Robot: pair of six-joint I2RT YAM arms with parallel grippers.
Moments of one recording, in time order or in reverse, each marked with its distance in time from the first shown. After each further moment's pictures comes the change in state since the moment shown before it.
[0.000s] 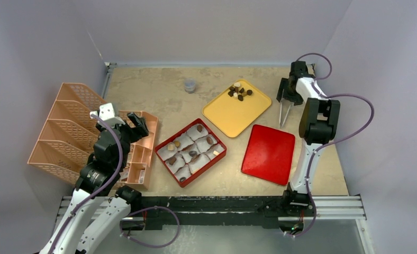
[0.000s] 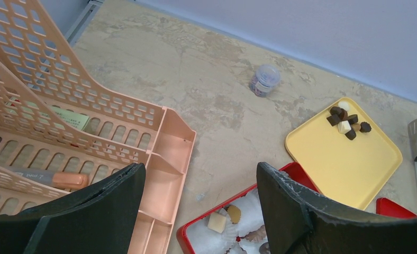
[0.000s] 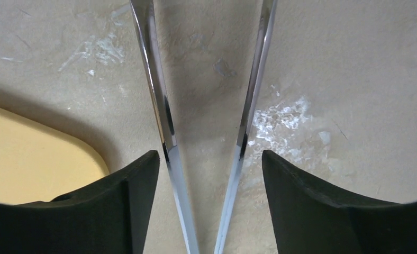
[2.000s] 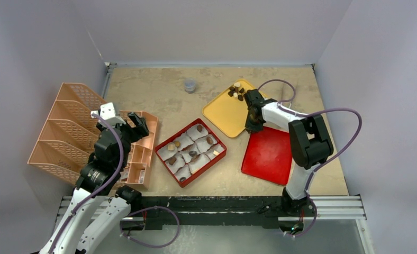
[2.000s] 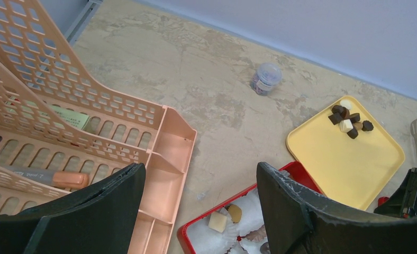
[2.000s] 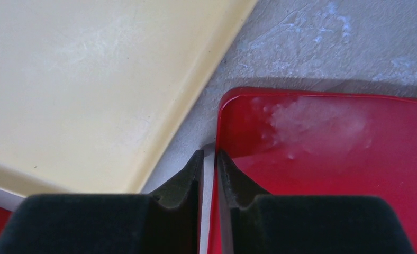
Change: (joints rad) left arm 0.000 0.009 0.000 0.000 0.000 0.000; right arm 0.469 -0.368 -0.584 0.054 0.021 0.445
